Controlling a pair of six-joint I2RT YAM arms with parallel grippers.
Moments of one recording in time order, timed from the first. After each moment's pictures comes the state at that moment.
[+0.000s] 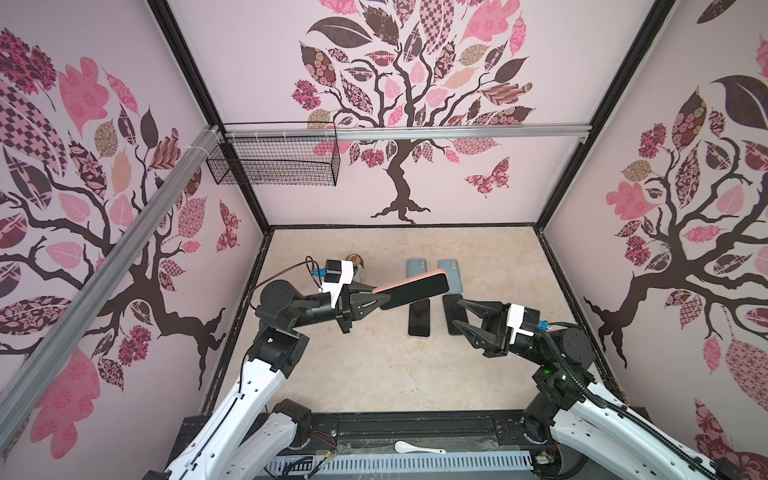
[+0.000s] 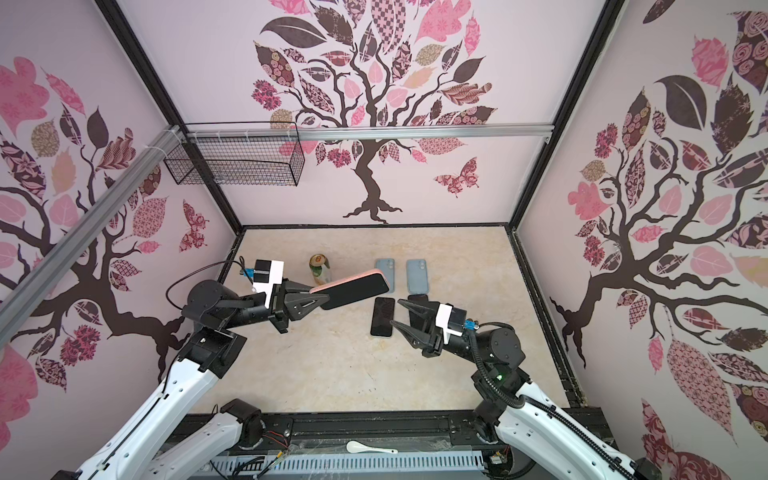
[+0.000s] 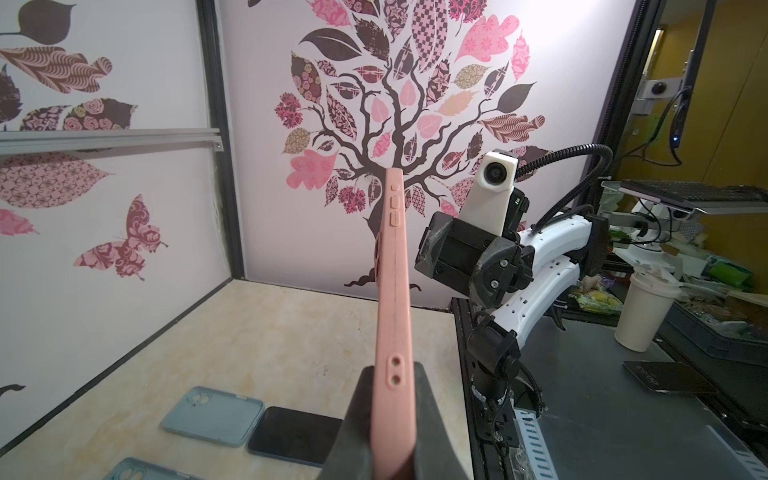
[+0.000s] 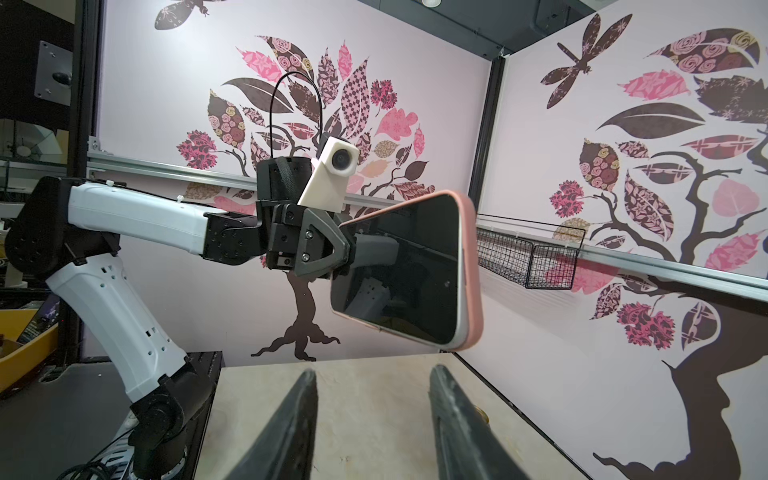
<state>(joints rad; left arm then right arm) -0.39 0.84 0.80 0.29 1.04 -0.24 0.69 0.60 0.46 0.60 -0.53 0.04</state>
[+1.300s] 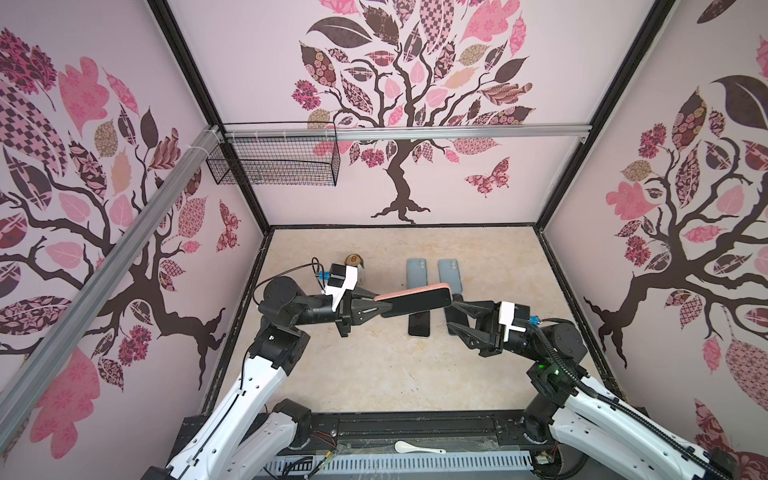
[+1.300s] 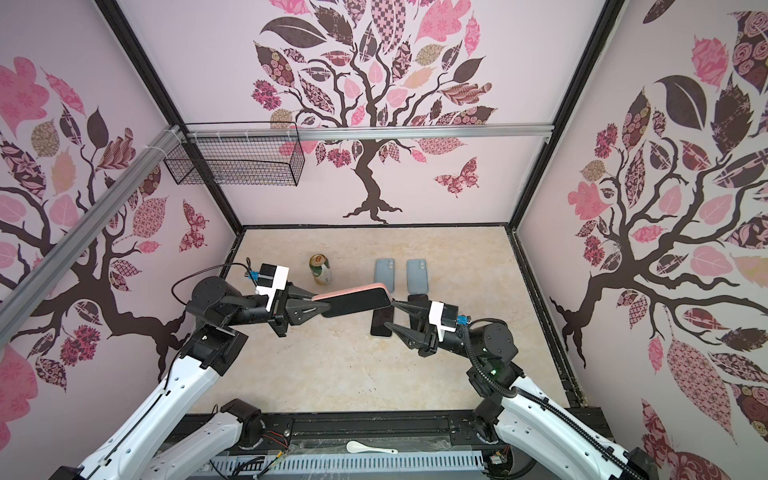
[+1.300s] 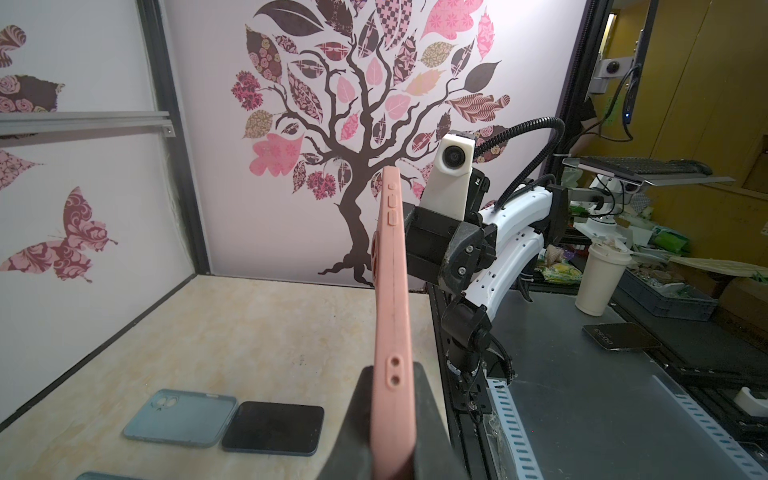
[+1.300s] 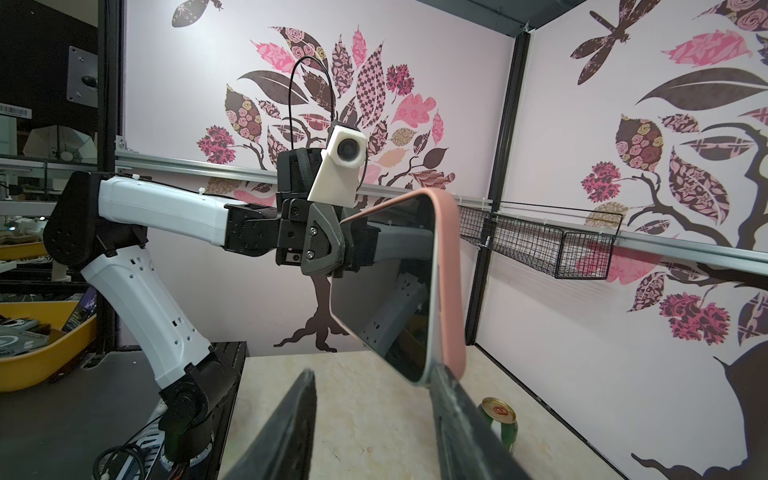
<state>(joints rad) -0.39 0.87 0.82 0.25 1.15 -0.20 0.69 0.66 0.46 0.63 -0.58 0.08</state>
